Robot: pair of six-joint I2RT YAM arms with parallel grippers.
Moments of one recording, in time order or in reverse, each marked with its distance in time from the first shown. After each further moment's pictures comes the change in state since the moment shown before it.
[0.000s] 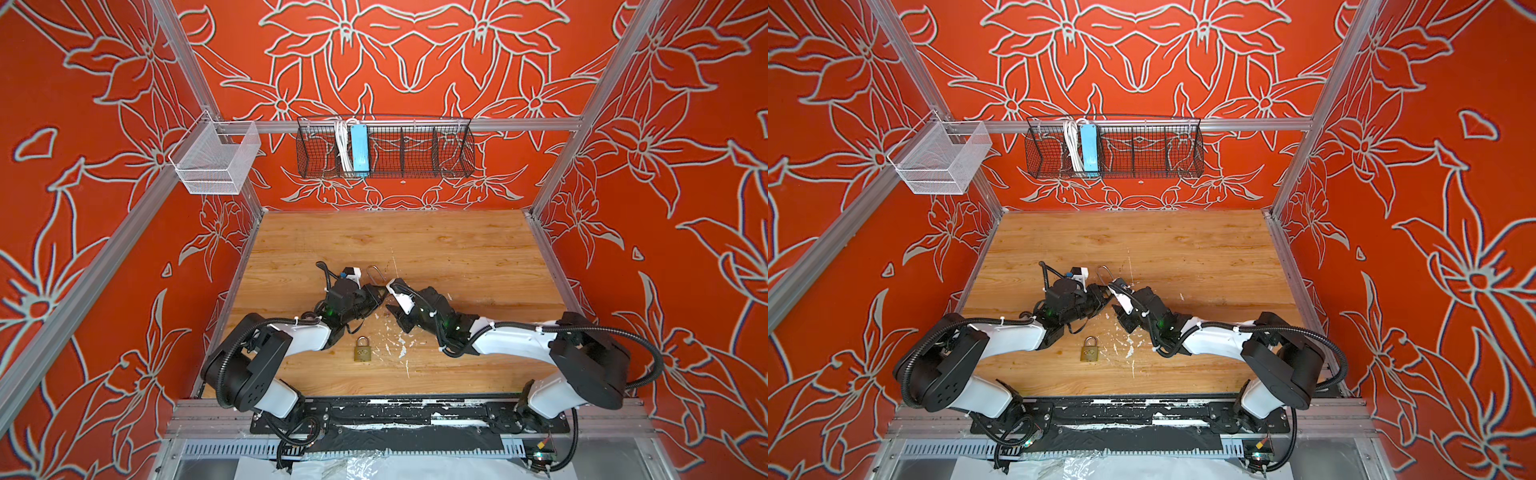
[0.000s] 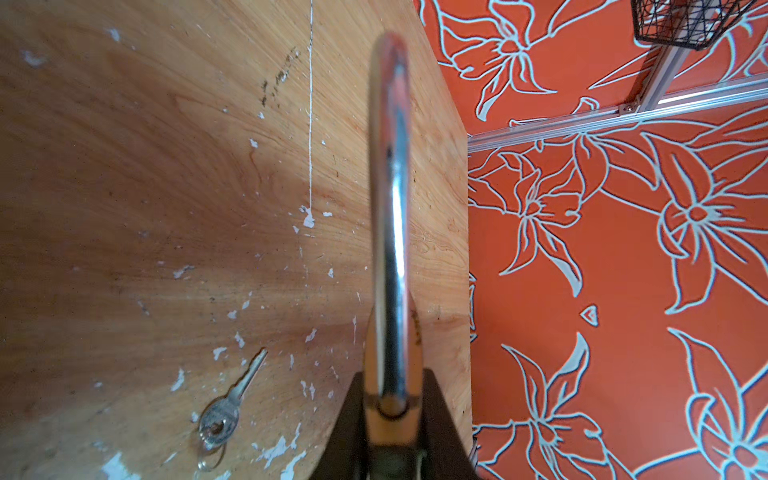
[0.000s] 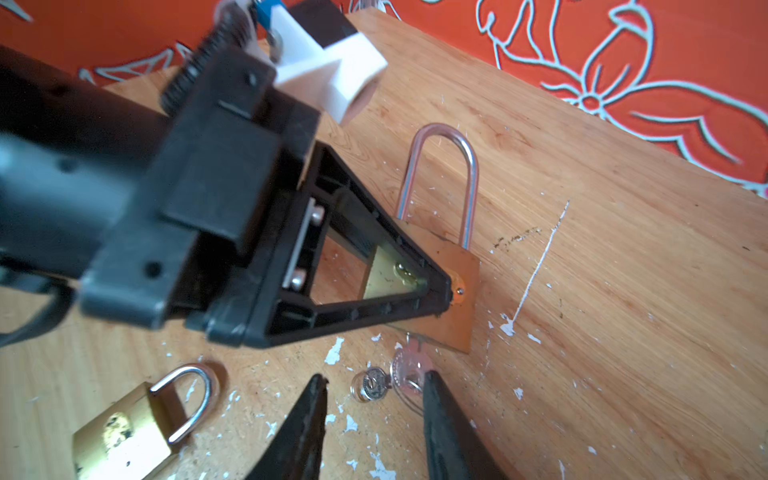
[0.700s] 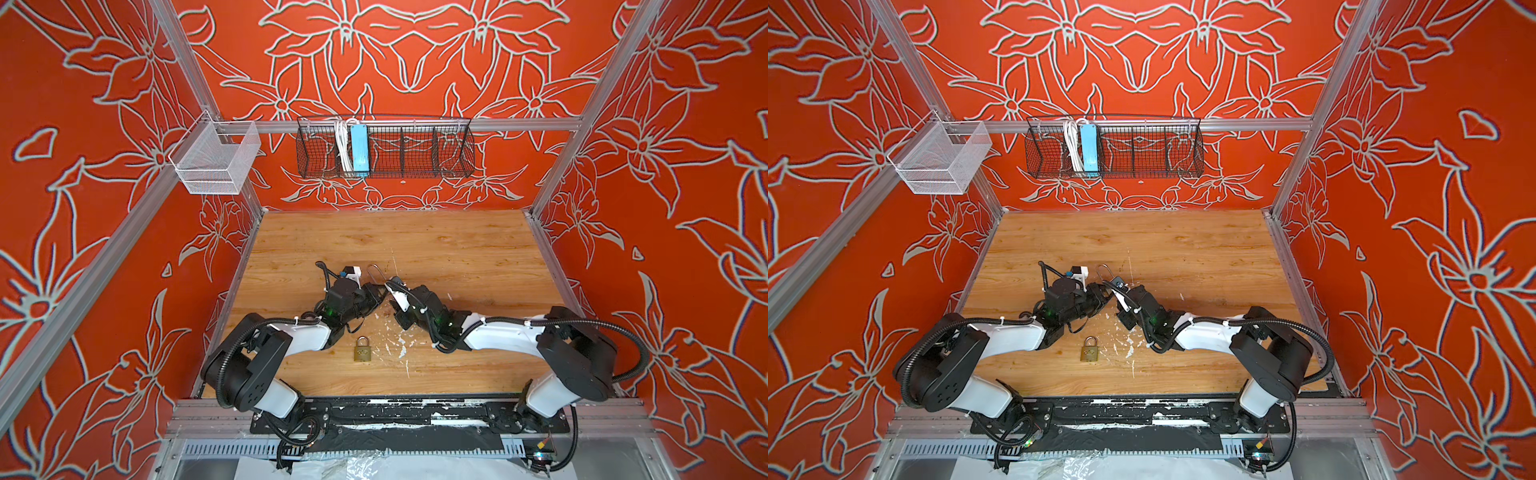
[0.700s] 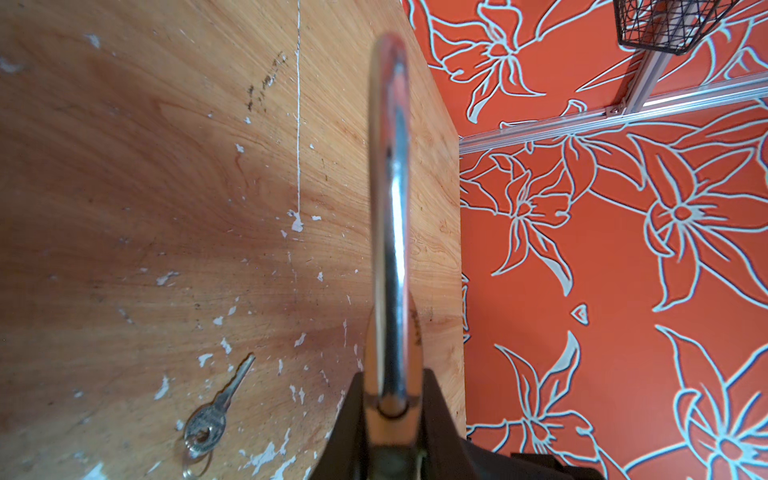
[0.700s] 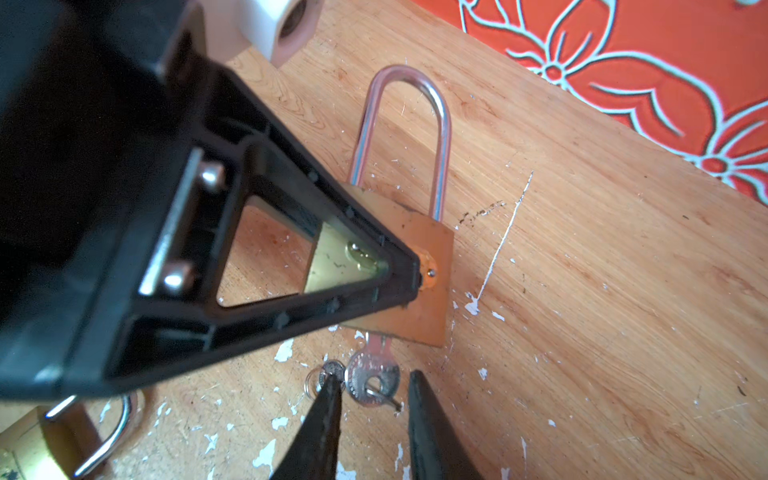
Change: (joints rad) left arm -0.003 0.000 0.000 0.026 0.005 0.000; right arm 0.000 0.066 0.056 -0.068 0.100 -0.010
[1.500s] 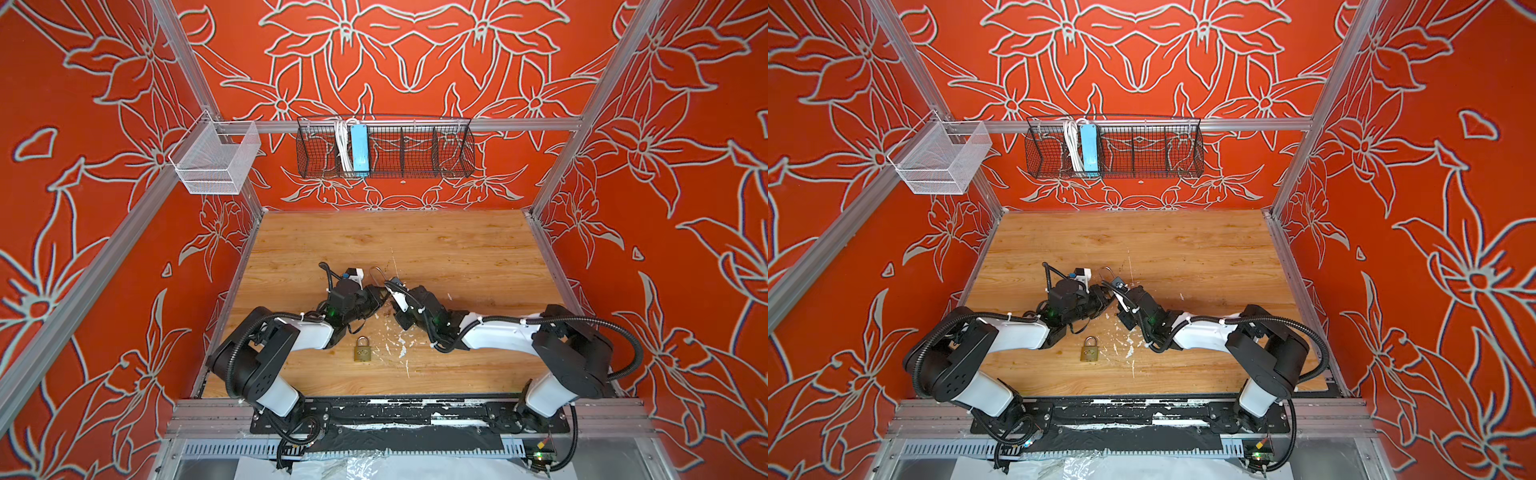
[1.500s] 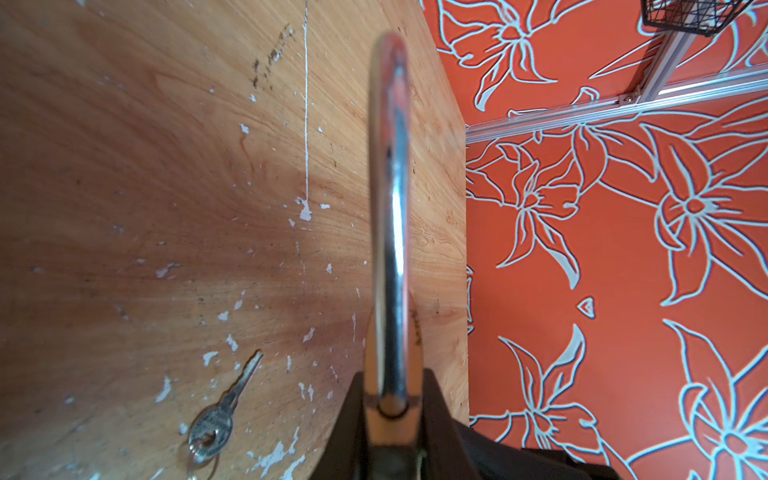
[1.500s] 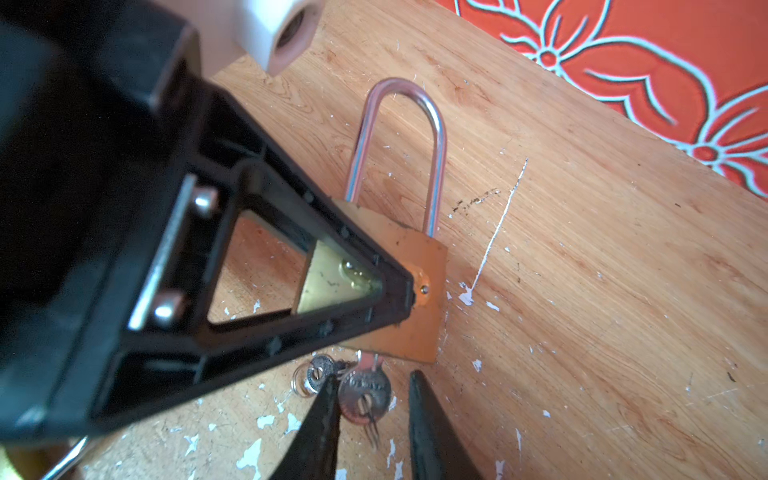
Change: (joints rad) left arm -0.004 0.064 0.001 0.042 0.028 -0.004; right arm 0.000 0.018 0.006 -0.006 0.029 -0.001
